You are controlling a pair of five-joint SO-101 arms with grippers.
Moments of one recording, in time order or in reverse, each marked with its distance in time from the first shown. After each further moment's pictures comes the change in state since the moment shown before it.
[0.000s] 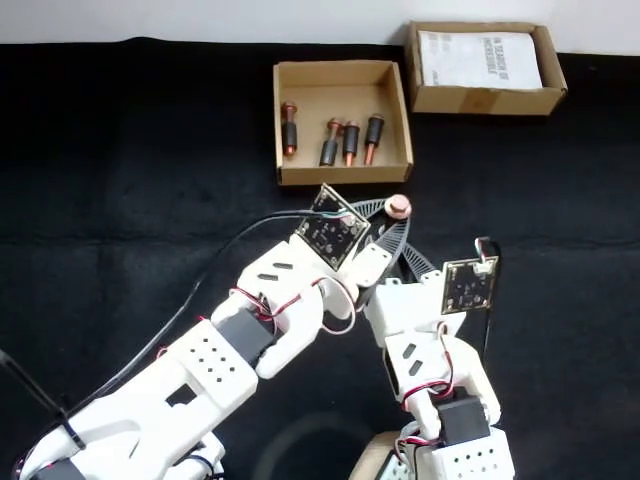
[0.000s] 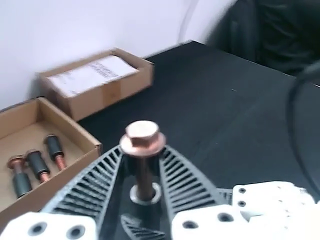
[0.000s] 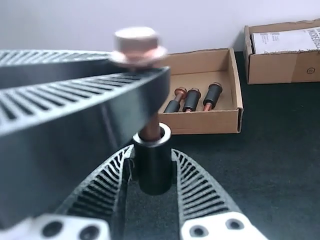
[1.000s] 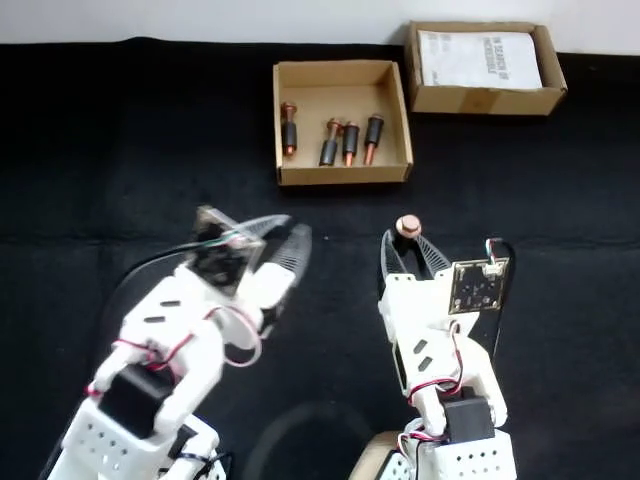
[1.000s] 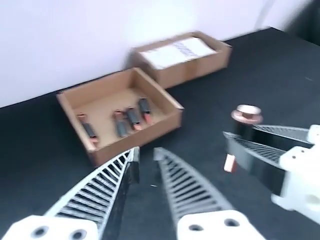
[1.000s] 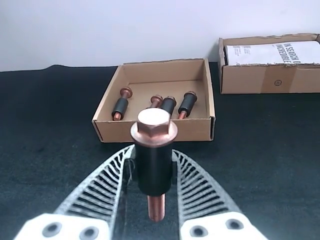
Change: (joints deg) left arm -14.6 -41.3 3.3 39.4 -0.4; right arm 4.9 0.1 -0.1 0.0 4.7
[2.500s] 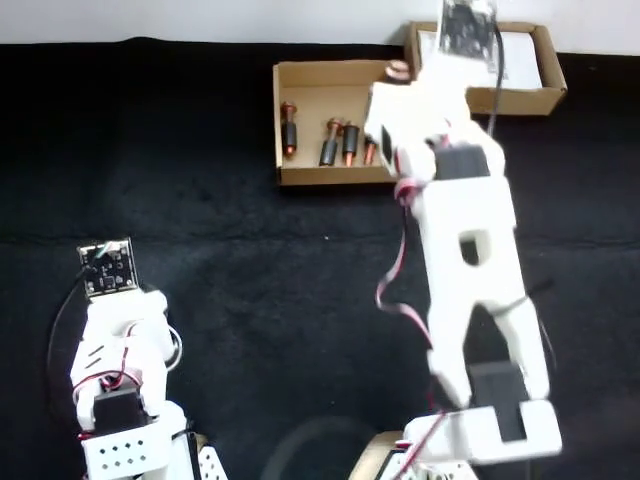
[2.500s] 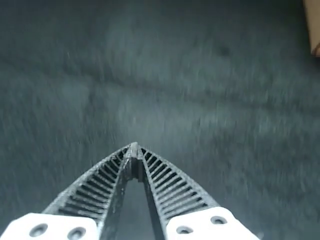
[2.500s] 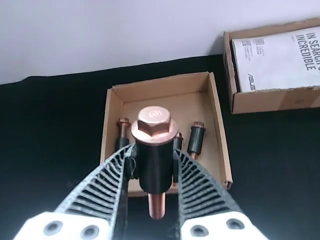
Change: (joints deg) left arm -42.5 -22.3 34.0 11.4 0.0; right arm 0.0 99.9 -99.7 19.4 -7.1
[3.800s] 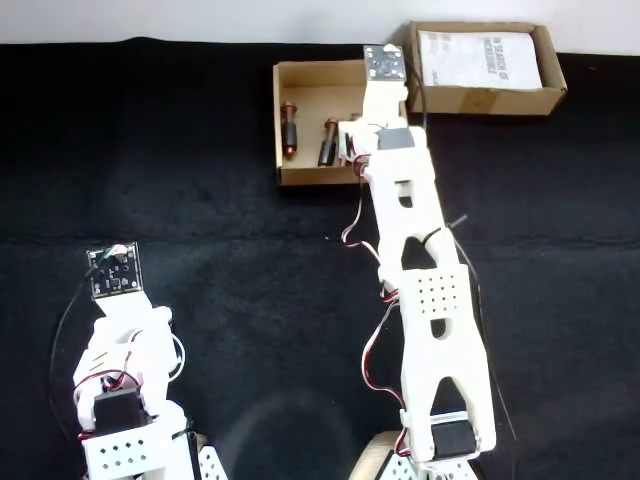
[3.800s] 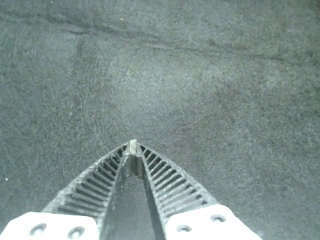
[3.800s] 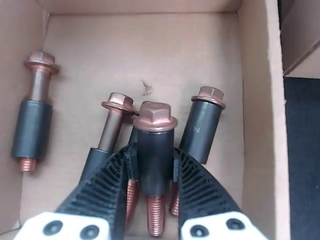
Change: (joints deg) left arm 0.0 0.0 0.0 7.1 0.0; right arm -0.4 67.5 -55.5 7.8 8.6
